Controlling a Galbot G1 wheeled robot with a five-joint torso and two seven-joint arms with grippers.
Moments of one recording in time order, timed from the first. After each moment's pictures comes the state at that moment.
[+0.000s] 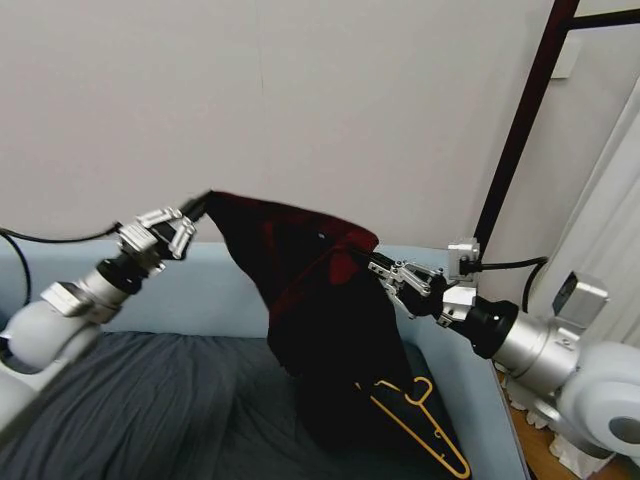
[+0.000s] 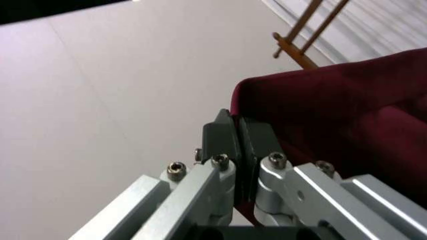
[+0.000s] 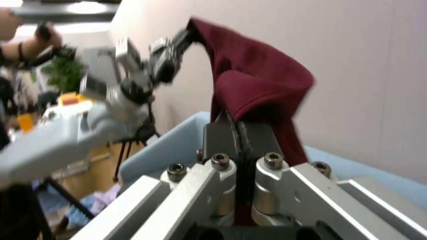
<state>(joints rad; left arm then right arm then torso) 0.88 -0.40 -0.53 -1.90 -0.67 -0.53 0.18 -0.80 0.47 0.35 2.39 1.45 -0.28 -0.16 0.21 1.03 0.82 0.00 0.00</state>
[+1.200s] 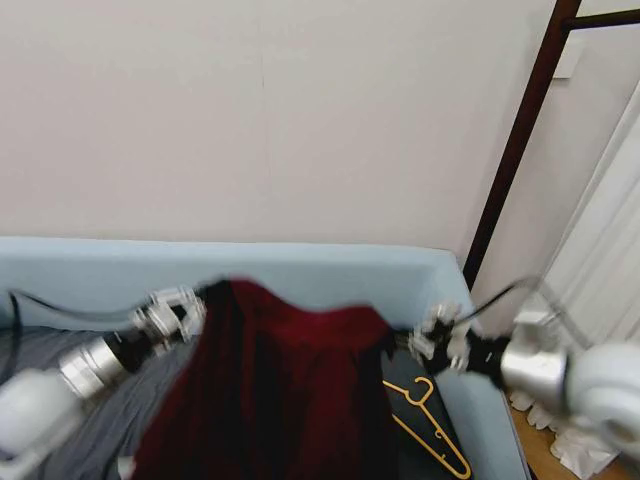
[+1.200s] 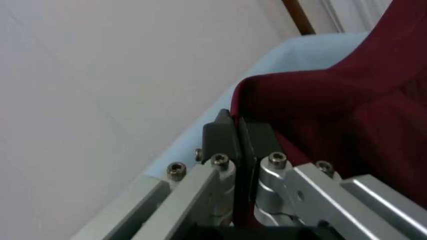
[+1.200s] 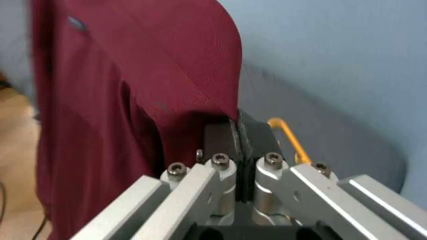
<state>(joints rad) 1.33 -0.63 -0.44 -1.91 -0.23 -0.33 0.16 -1.00 0.59 0.18 2.09 0.92 -0.64 -0.13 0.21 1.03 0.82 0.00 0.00</state>
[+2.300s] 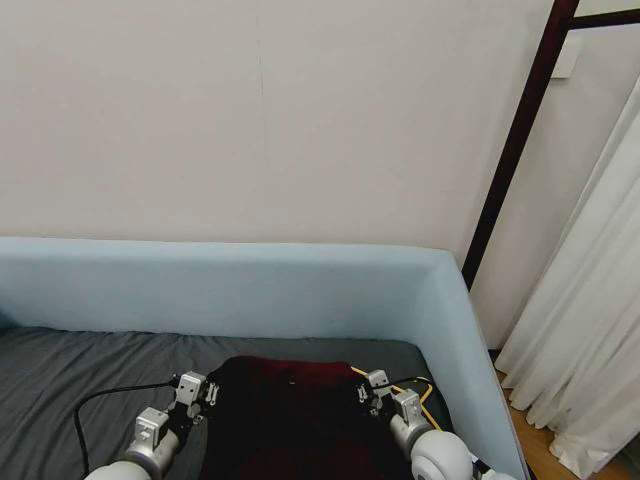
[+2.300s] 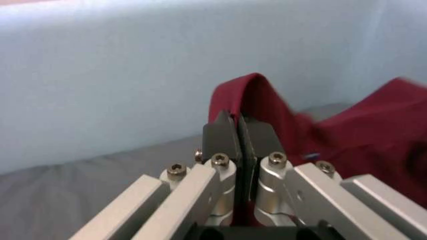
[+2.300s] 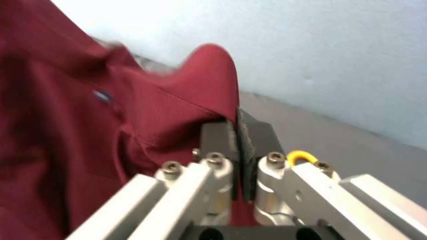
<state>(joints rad) 1.39 -0.92 -0.33 -1.93 -0.49 0.06 -0.09 -0.88 0.99 -0.23 1.65 0.63 -0.16 0.09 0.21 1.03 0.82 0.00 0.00</state>
